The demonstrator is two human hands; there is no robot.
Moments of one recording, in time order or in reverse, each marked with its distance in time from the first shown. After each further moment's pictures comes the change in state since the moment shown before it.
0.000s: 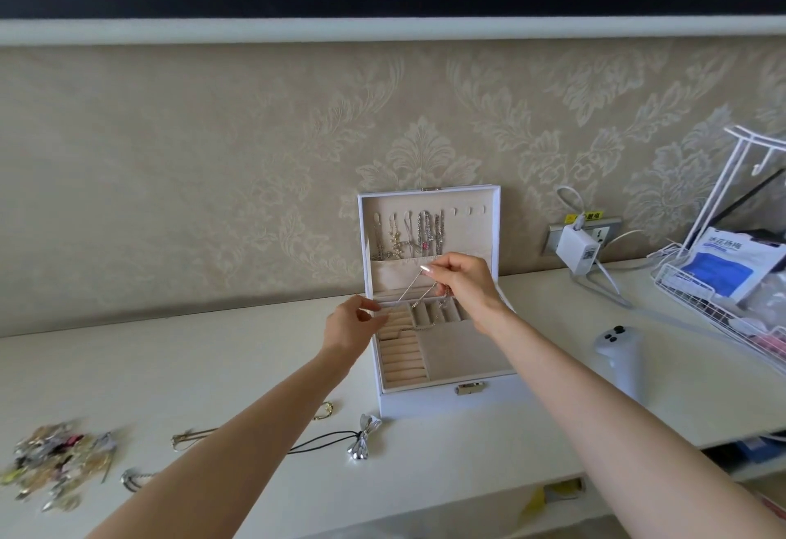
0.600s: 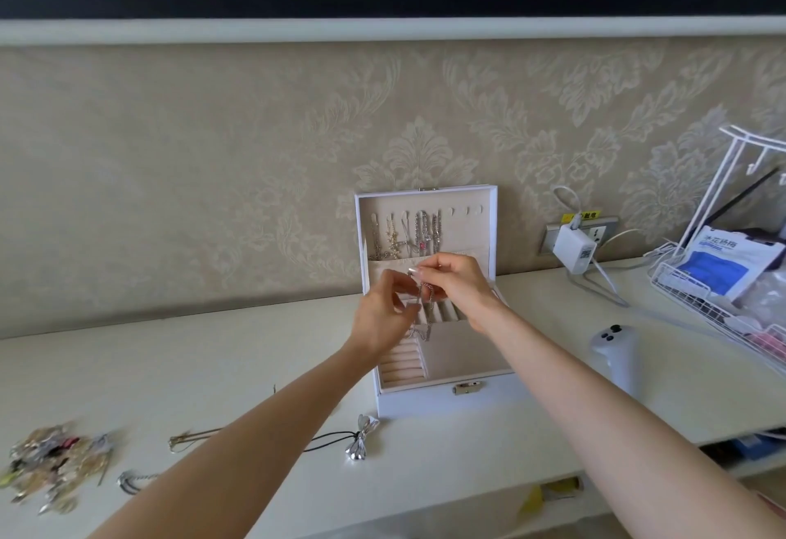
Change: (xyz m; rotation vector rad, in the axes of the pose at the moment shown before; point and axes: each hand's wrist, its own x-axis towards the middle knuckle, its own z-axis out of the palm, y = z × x) left_hand -0.013 0.039 0.025 0.099 -0.043 0.351; right_hand -0.005 -0.008 0.004 0.036 -0.106 0.015
